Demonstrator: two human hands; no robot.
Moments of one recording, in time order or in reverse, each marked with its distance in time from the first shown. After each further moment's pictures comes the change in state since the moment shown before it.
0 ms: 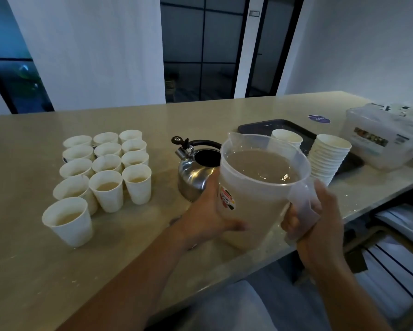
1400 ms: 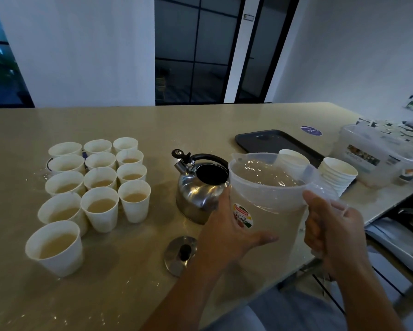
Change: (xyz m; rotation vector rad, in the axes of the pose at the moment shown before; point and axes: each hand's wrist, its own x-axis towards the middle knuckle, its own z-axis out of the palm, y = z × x) left_hand 0.021 0.005 0.019 -0.052 0.210 -0.052; right_hand 0.028 -0.049 0.023 -0.391 -0.036 0.006
